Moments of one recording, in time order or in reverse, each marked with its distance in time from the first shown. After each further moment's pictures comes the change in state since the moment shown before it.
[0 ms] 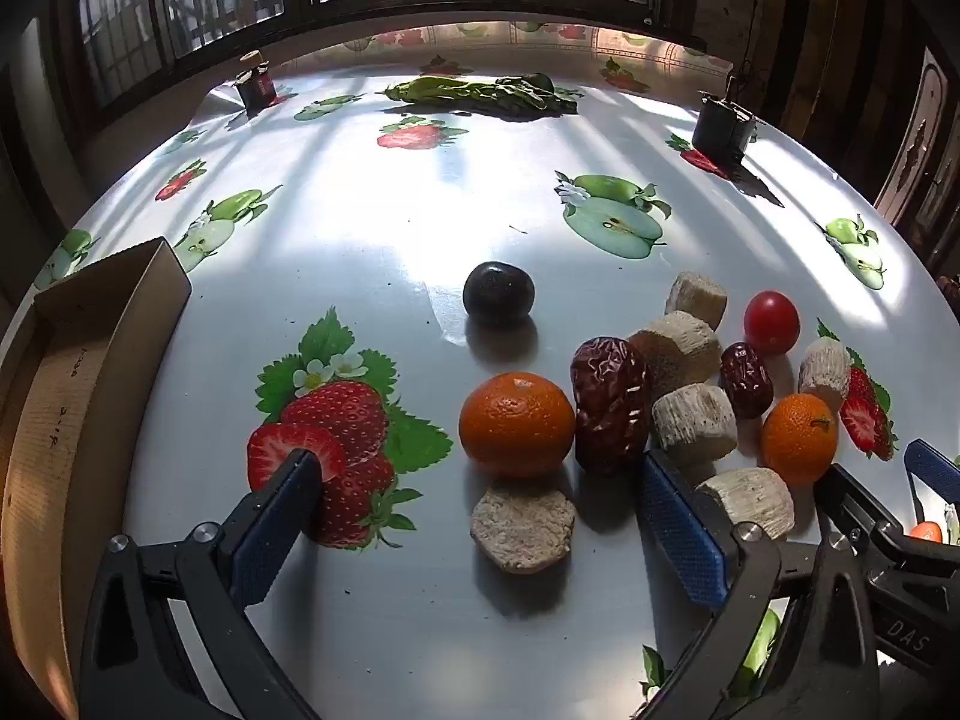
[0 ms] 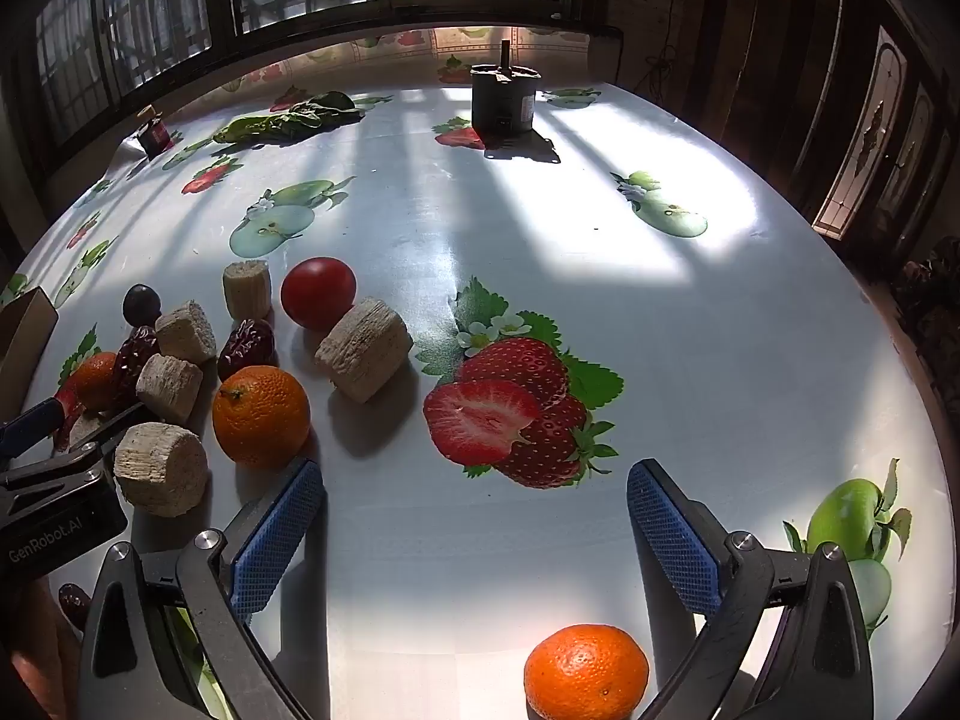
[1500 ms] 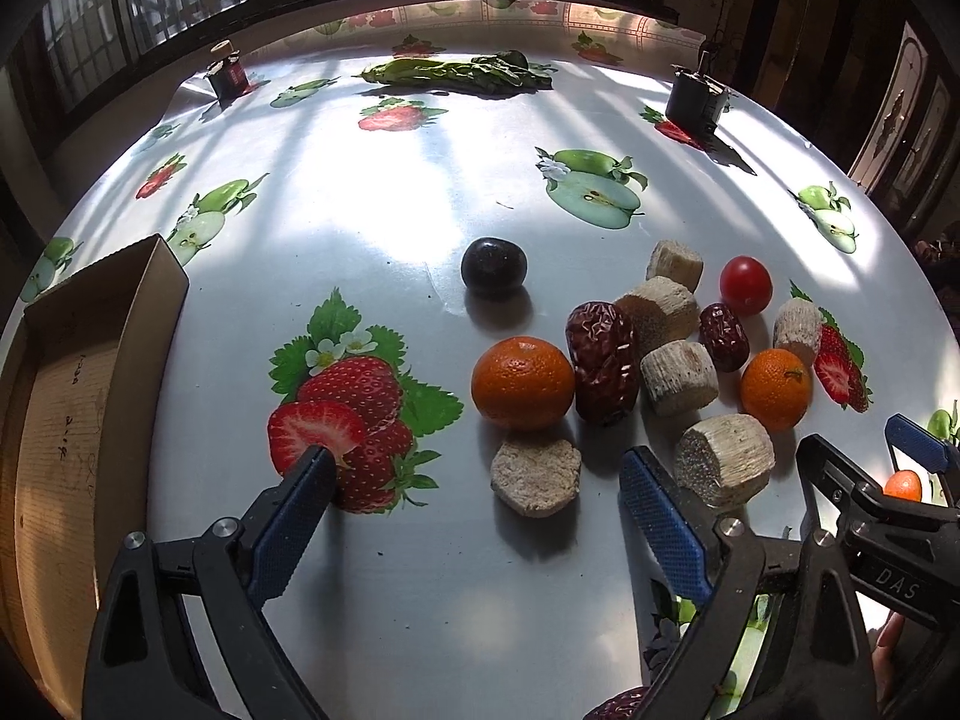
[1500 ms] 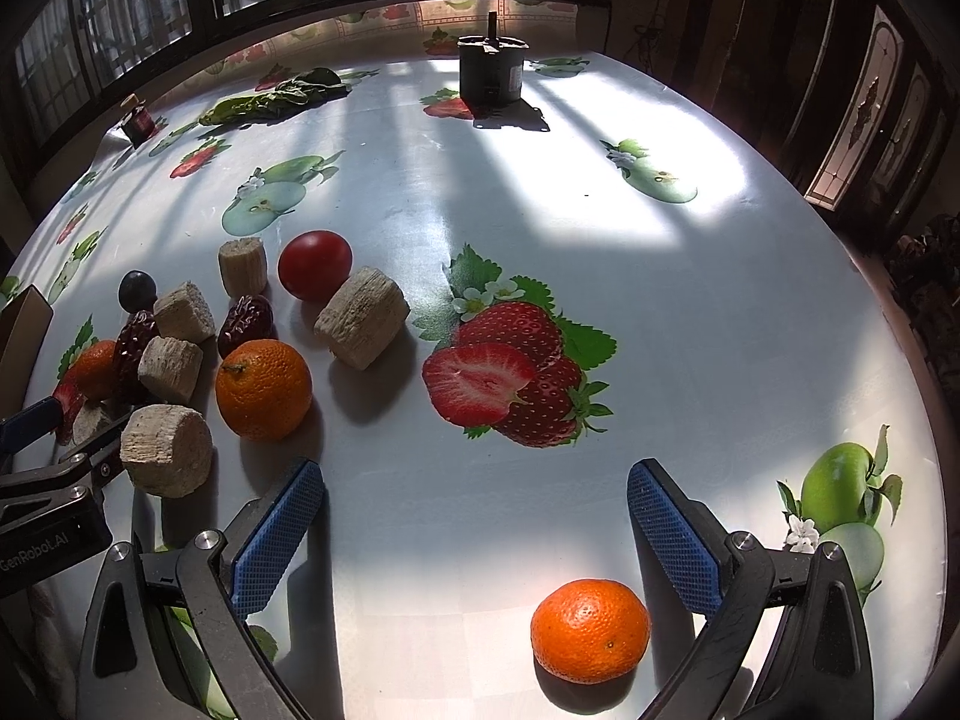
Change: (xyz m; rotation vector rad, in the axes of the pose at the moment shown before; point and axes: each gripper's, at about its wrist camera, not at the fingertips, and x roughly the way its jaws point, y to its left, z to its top) left arm -0.020 0.011 -0.002 0.057 0.054 -0.061; right arm -0.003 0.001 -0.001 0.029 0.071 -0.017
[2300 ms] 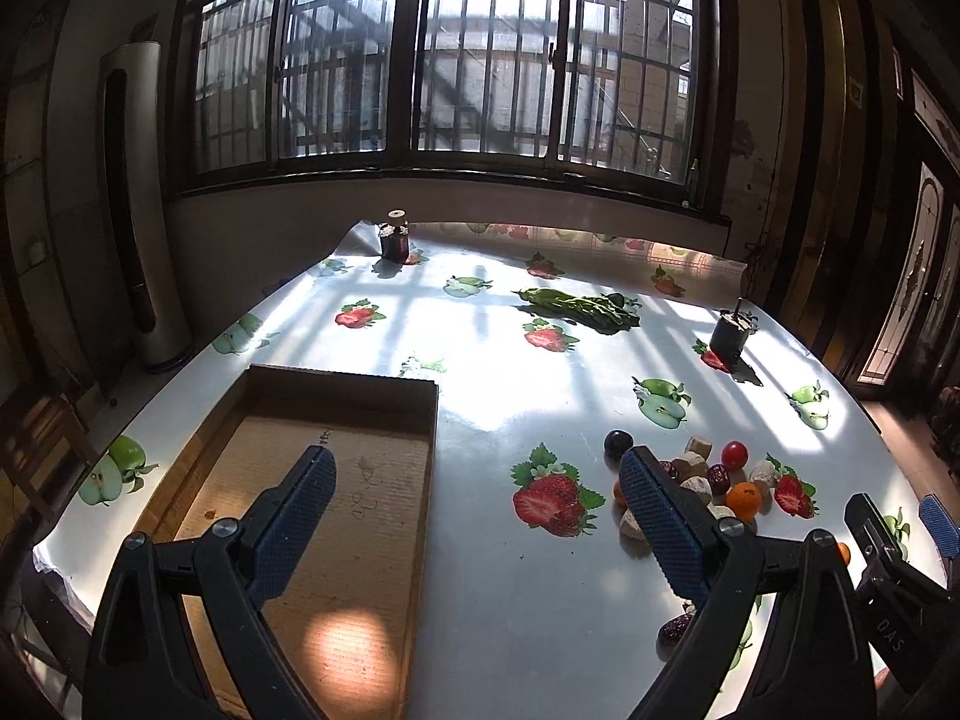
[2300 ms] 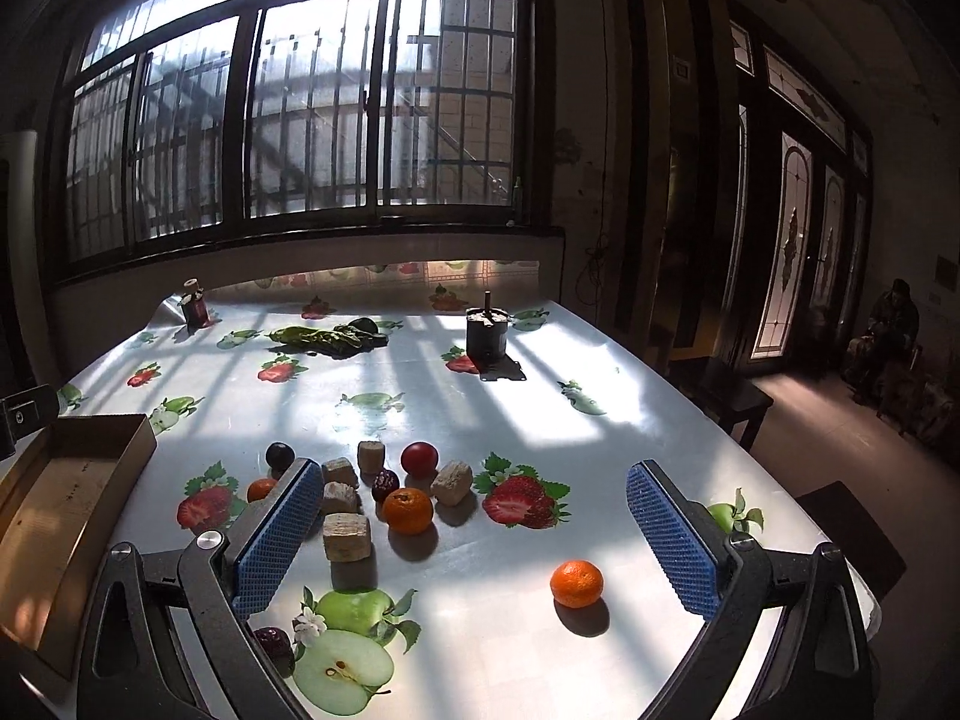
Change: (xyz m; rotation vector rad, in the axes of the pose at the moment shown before) left arm -0.170 0.086 -0.046 -0.166 -0.445 0.126; right arm -0.161 0.053 -0.056 0.051 -0.556 -0.043
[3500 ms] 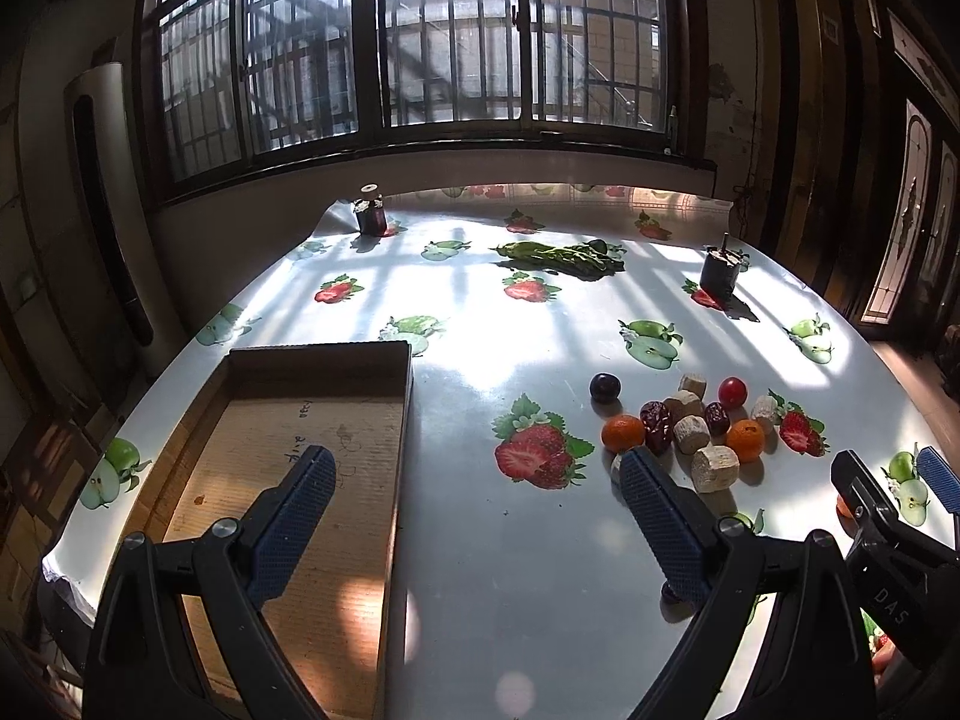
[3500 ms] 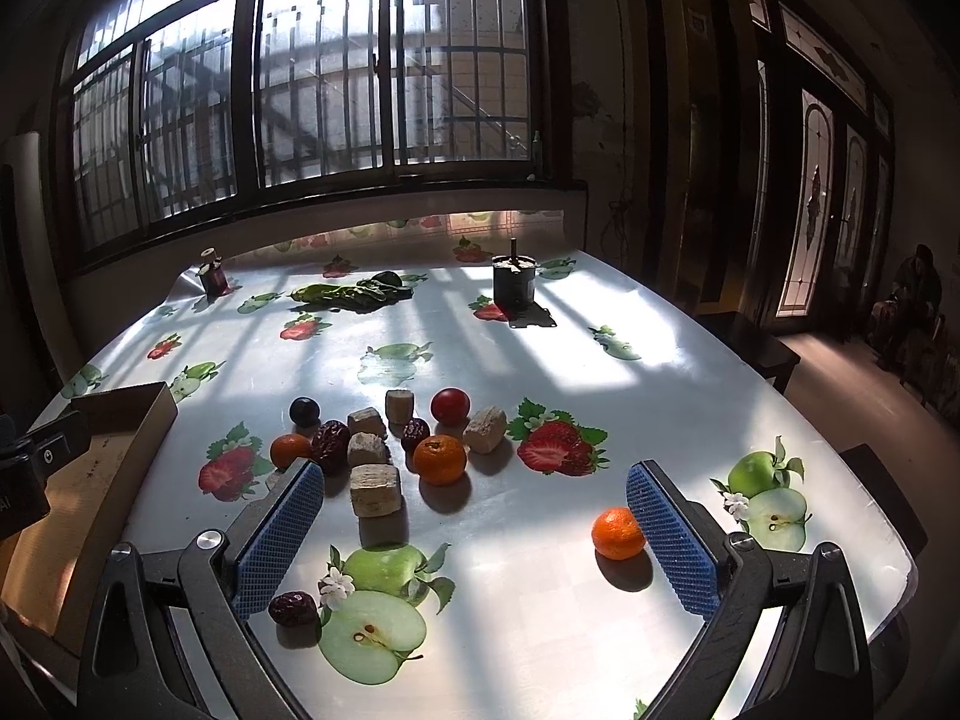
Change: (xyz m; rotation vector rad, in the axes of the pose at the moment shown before) left arm 0.012 -0.030 -0.017 0.103 0.085 -0.003; right arm 0.014 -0.003 -0.018 0.013 0.079 0.031
